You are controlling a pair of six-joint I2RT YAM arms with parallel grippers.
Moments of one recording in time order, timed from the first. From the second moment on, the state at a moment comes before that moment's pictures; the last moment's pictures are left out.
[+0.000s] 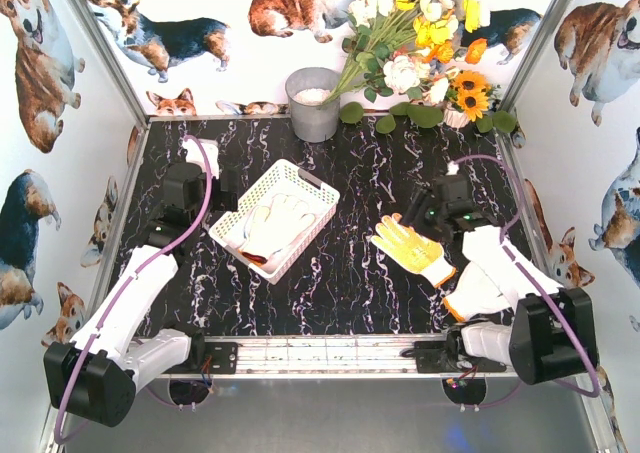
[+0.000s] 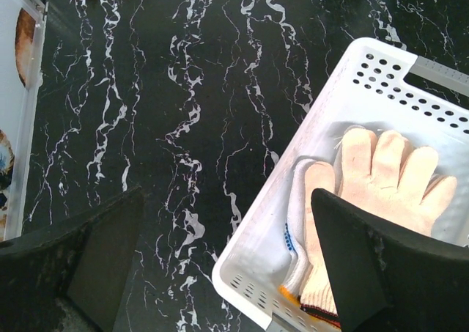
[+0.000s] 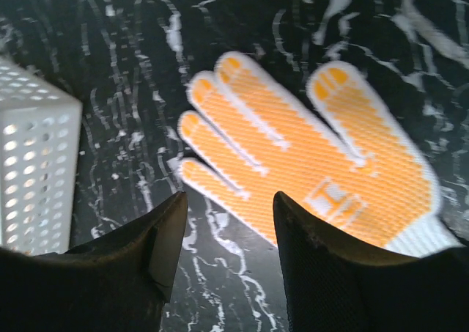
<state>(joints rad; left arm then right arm) -0.25 1.02 0.84 -0.23 -0.21 -0.01 0.19 1.21 0.75 -0.37 -0.07 0.62</state>
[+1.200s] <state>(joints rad) -0.25 1.02 0.84 -0.23 -0.23 0.00 0.16 1.17 0.51 -0.42 -0.22 0.84</state>
